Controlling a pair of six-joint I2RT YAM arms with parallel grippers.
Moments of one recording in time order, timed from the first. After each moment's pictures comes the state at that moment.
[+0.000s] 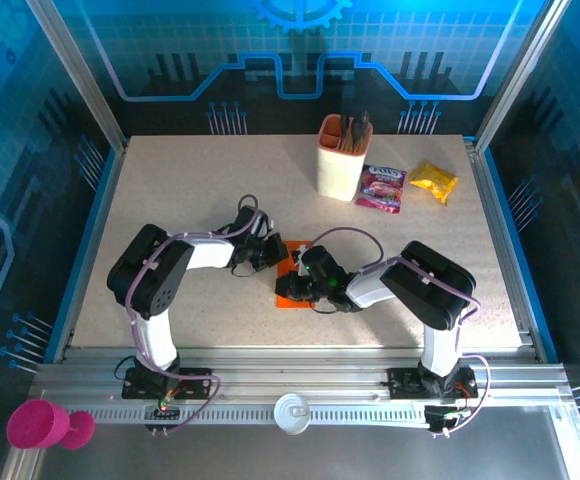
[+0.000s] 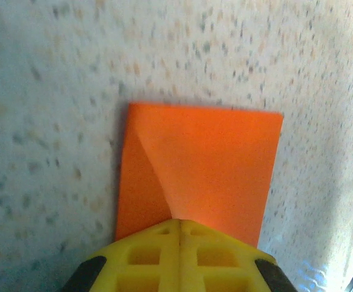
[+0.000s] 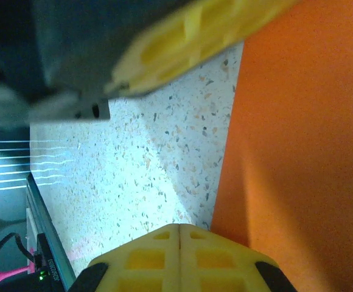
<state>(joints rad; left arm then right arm) -0.44 1.87 0.91 0.04 0.40 -0.88 0.83 1.88 0.70 0.50 -0.34 0.99</state>
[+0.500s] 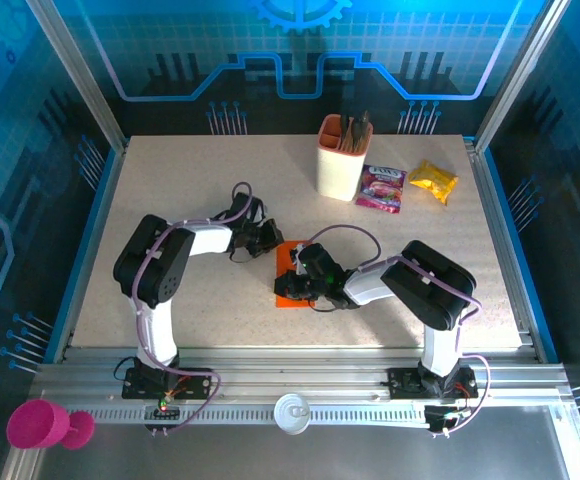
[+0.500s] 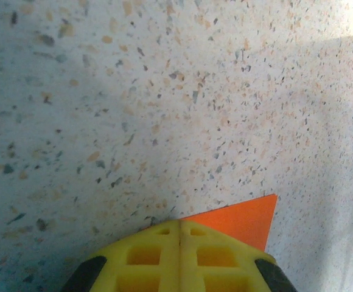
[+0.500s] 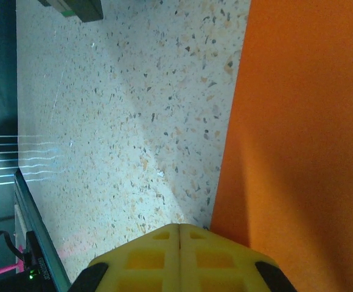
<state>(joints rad) -0.36 1.96 1.04 -0.02 0.41 -0.86 0.83 1.87 0.73 0.43 -0.34 0.96</state>
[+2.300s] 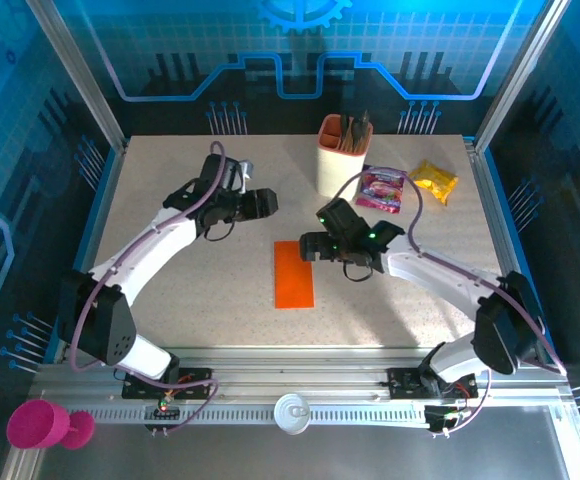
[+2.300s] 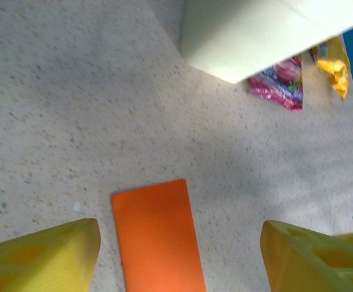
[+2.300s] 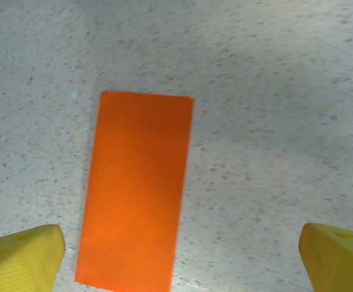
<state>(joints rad) -0.38 1.50 1.24 -0.52 0.22 -0.53 0.72 1.44 1.09 -0.62 0.16 0.61</state>
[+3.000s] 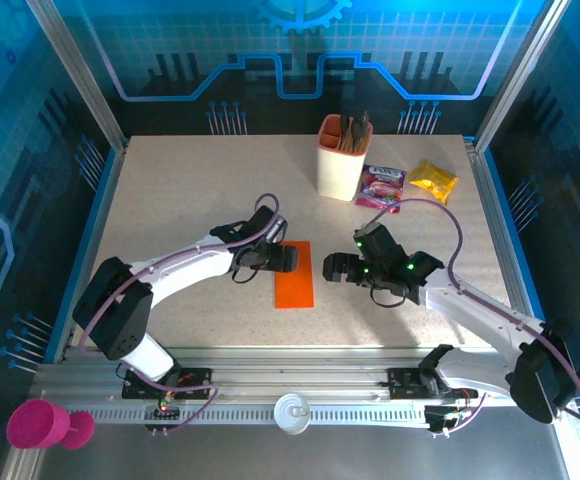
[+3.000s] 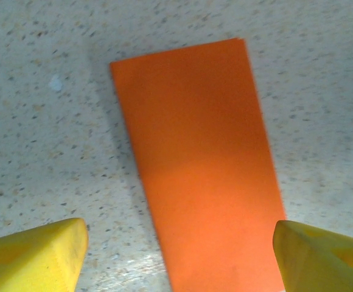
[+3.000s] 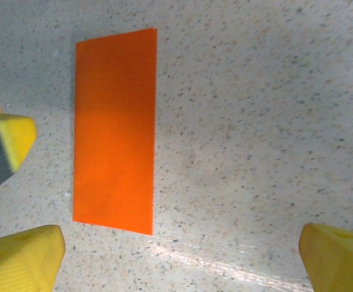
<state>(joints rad) -0.65 1.58 1.02 -0.52 -0.05 -0.55 0.64 1.15 0.78 -0.57 -0.03 0.72</state>
